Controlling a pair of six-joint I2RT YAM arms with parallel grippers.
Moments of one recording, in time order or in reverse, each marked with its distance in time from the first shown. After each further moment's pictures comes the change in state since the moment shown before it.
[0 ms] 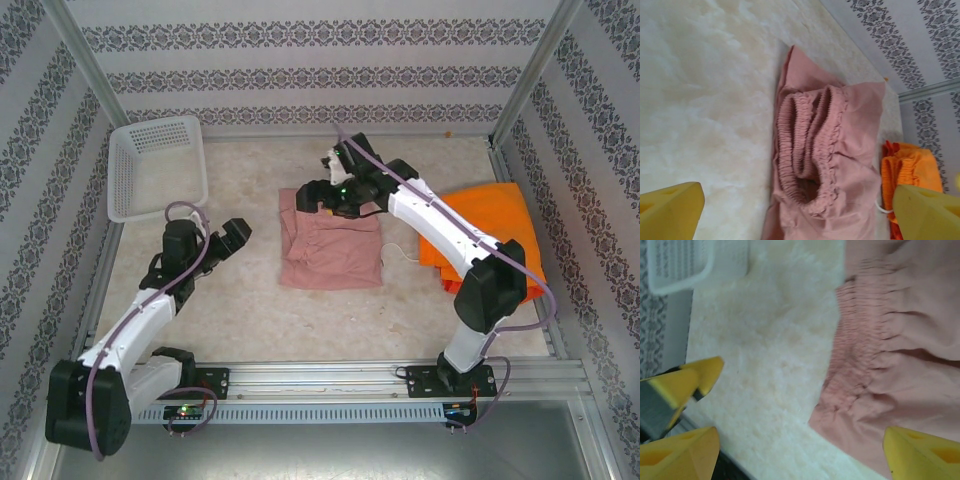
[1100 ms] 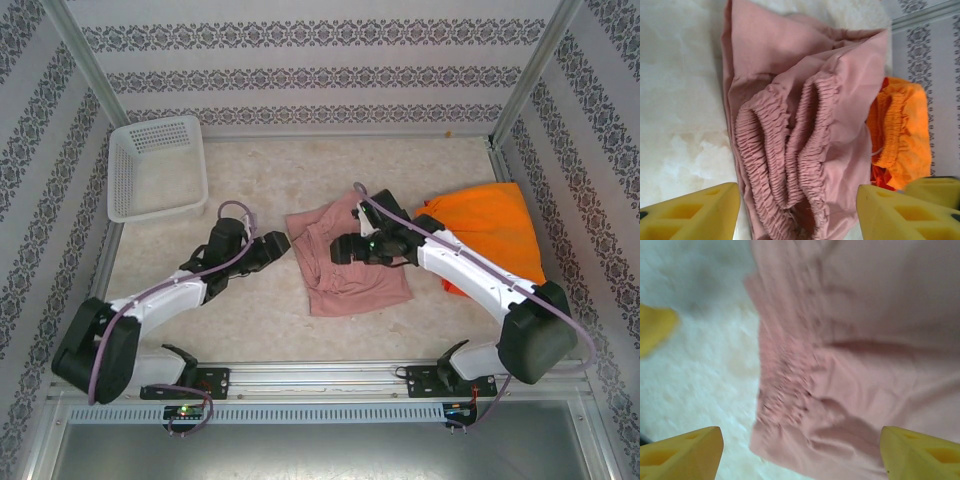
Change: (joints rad) left arm -0.296 0.287 0.038 0.169 0.007 -0.140; right arm 0.046 -0.335 -0.484 0.064 0.201 -0.086
